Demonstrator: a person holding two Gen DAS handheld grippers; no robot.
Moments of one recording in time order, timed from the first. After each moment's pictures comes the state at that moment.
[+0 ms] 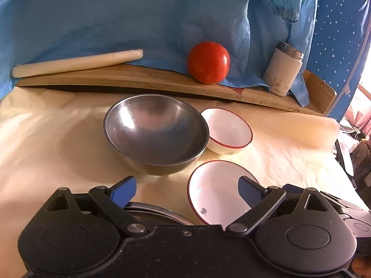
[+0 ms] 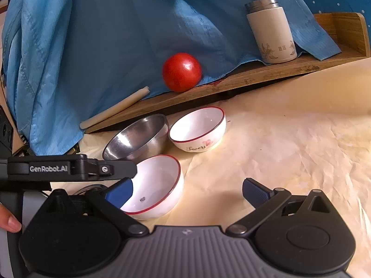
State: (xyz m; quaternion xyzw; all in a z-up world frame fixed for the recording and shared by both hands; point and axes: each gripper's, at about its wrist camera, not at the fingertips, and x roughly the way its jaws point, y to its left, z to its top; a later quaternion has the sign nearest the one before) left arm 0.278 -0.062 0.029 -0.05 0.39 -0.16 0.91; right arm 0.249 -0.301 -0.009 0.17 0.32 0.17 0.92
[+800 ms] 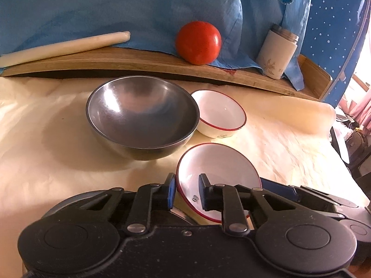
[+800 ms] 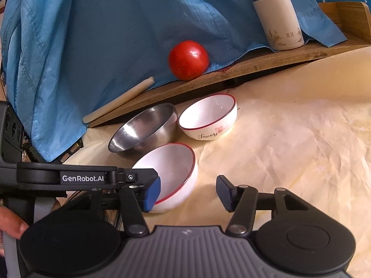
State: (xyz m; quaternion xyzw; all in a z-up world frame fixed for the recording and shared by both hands) left arm 0.282 -0.070 0.015 -0.04 0.41 -0.19 0.89; right arm 0.248 -0.285 -0.015 0.18 0.33 0.17 0.91
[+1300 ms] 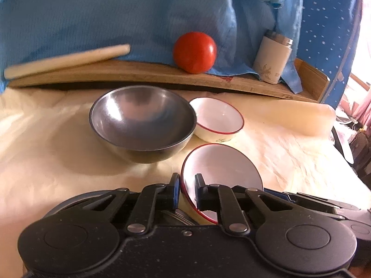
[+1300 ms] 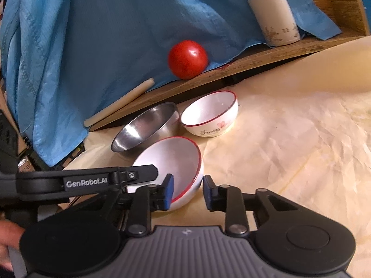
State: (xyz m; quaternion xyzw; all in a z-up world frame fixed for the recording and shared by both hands) left arm 0.264 -0.075 0.017 -0.02 0.37 -0.18 0.91; right arm 0.241 -0.281 -0.018 0.20 0.33 0.16 0.91
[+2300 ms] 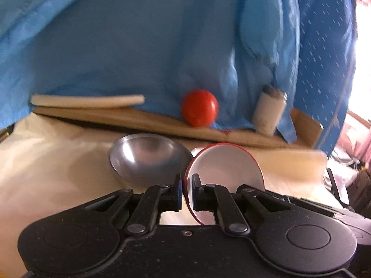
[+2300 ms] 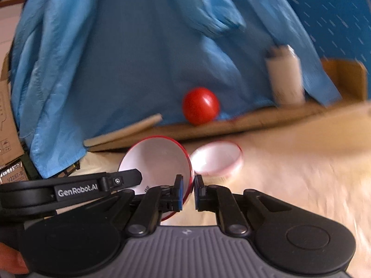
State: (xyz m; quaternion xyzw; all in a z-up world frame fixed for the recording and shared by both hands) left arm 0.239 -0.060 0.055 -0.07 0.26 -0.14 0.95; right arm 0.235 -0.256 0.039 0.12 0.24 0.13 0.95
